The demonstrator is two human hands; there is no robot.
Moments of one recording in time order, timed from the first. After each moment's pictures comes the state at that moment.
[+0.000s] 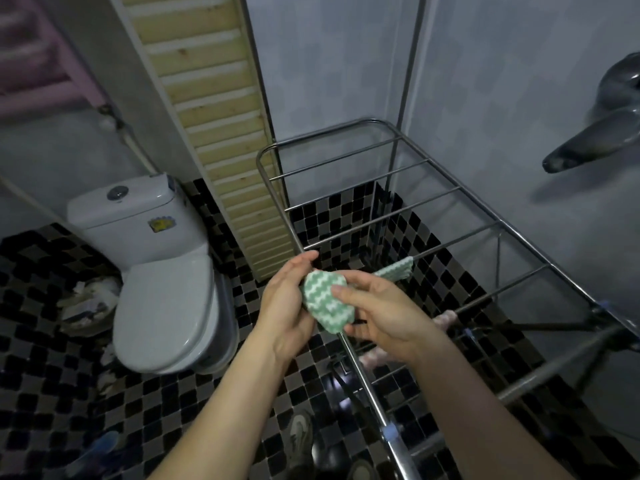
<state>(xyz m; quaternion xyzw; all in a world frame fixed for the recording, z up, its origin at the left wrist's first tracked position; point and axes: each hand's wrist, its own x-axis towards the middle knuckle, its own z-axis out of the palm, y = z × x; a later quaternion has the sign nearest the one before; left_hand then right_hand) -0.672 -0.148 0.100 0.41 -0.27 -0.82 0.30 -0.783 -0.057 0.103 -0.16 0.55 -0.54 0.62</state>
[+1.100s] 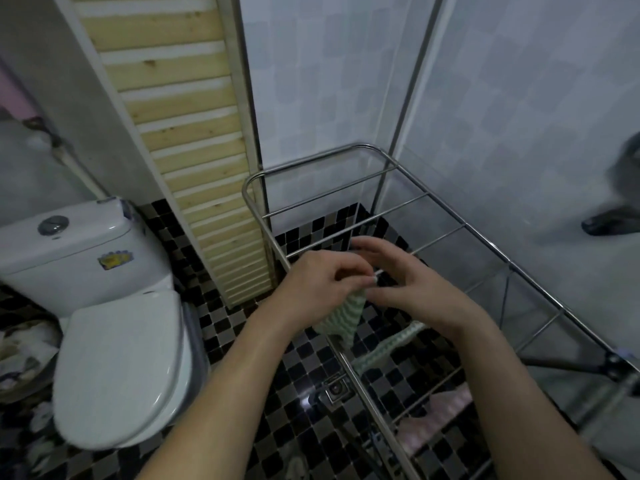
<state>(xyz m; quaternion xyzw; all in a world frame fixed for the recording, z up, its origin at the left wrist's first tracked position) -0.713 -0.298 0.127 0.19 -0.86 -0.46 0.10 -0.841 -0.171 0.138 -0.45 0.67 -0.43 0.41</state>
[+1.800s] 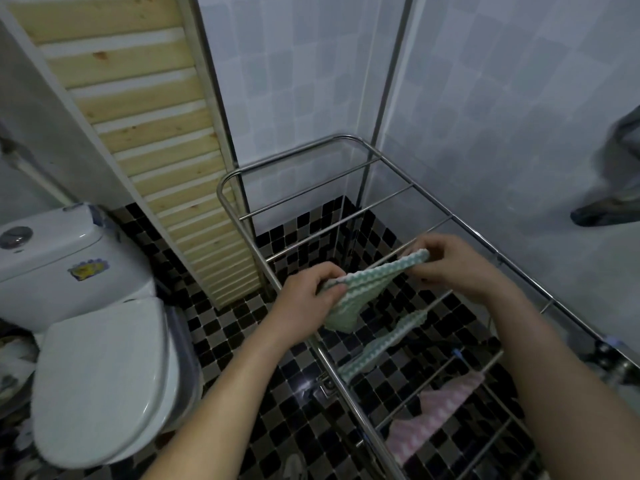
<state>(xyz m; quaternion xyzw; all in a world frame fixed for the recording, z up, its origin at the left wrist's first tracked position) -0.735 -0.296 0.082 0.25 -0.81 -0.53 0.08 -0.940 -0.152 0.107 -0.32 0.78 -0.40 0.36</state>
